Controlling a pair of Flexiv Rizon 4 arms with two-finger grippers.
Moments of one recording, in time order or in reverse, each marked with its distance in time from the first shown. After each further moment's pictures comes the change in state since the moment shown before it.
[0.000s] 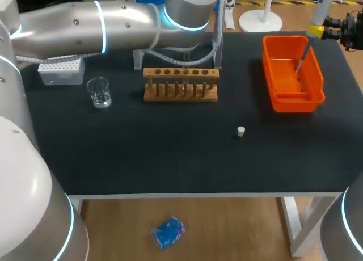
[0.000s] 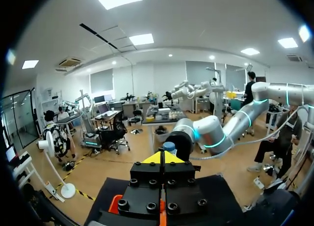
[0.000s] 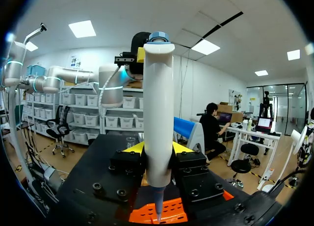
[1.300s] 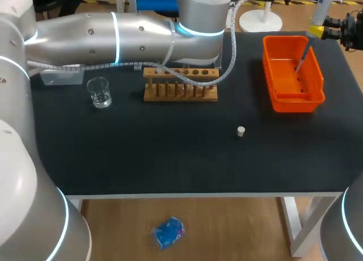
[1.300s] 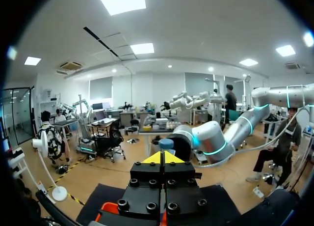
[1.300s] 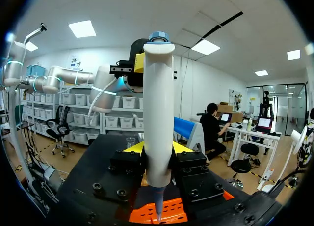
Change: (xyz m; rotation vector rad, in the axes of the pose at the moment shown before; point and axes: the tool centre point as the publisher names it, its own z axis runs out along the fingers) left arm 0.006 0.015 0.030 0.103 0.022 -0.038; right arm 0.000 0.000 0.000 0.000 0.000 0.000
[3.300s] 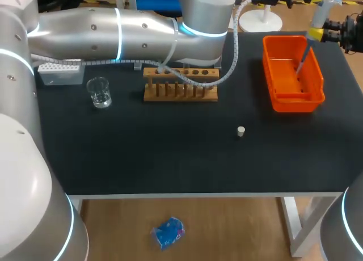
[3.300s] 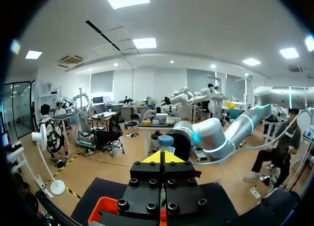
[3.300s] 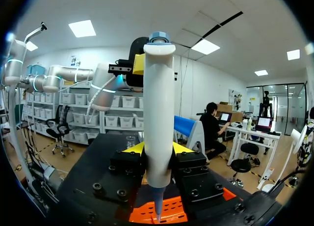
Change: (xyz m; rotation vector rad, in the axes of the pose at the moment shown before) left arm 0.003 0.015 0.007 -0.049 -0.005 -0.034; right arm 0.001 -0.006 -0.001 0.000 -0.002 0.000
